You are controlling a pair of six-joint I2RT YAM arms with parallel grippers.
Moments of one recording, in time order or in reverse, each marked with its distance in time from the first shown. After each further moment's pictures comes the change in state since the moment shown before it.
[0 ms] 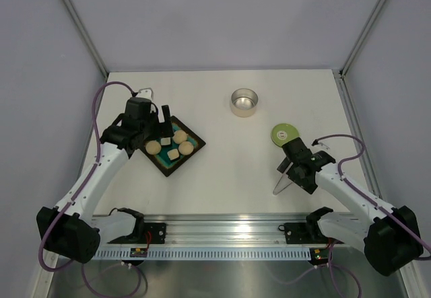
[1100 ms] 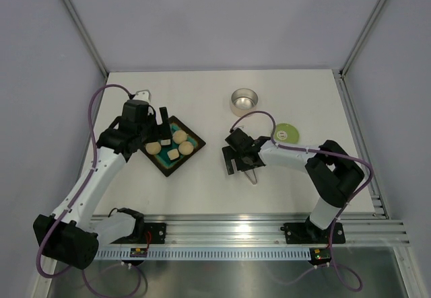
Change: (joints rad) left arm 0.000 -0.045 -0.010 -0.032 -0.001 -0.011; right arm 0.352 0.675 0.332 0.457 -0.188 -0.610
